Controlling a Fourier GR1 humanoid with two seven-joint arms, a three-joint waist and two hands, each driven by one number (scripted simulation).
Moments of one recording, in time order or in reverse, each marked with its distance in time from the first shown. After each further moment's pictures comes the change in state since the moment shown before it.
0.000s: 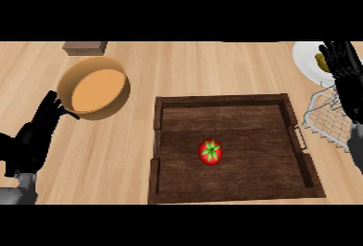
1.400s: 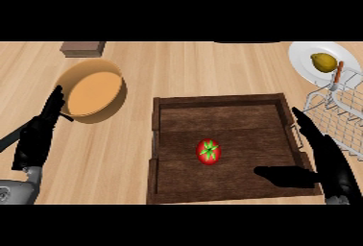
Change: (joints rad) left arm -0.050 0.026 -0.067 0.008 -0.205 0.080 0.038; right arm 0.357 -0.009 0.354 -0.584 0.452 -0.372 1.101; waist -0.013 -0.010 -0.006
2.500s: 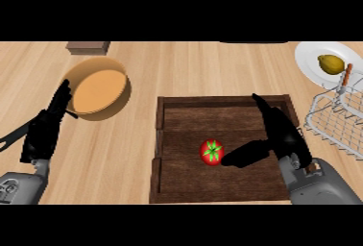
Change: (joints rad) left arm -0.049 -0.036 0.000 0.006 -0.031 -0.011 0.030; right arm -0.355 0.152 0.100 0.157 0.010 0.234 0.378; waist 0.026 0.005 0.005
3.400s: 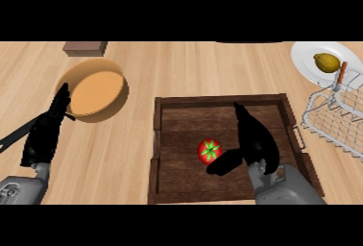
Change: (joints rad) left arm 0.026 -0.019 0.015 -0.003 -0.024 -0.002 -0.009; right arm 0.019 0.160 0.063 0.081 0.230 0.100 0.000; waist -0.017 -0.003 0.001
